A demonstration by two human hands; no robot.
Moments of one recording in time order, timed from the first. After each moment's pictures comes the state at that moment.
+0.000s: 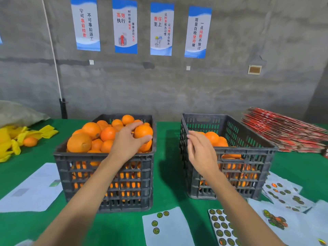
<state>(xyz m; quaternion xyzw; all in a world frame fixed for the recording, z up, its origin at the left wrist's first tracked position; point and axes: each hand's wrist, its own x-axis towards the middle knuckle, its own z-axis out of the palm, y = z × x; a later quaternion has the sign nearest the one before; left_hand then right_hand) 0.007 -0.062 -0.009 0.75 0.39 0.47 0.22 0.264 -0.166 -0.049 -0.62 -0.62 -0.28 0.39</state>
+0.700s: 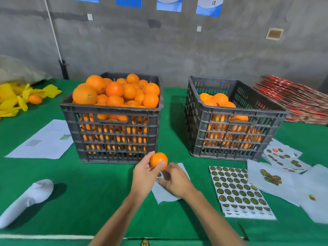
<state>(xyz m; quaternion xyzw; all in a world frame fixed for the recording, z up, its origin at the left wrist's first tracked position) 0.016 -0.180 -0.234 0.58 0.43 0.45 0.53 0.164 -0.222 -0.238 -0.70 -0.66 0.17 0.20</state>
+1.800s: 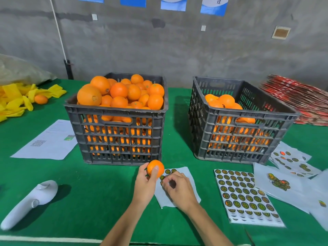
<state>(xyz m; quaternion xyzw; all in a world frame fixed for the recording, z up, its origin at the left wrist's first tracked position) 0.009 -0.182 -0.264 0.53 0.49 0.44 0.53 0.145 -0.242 -0.253 -0.70 -0.60 0.17 0.33</state>
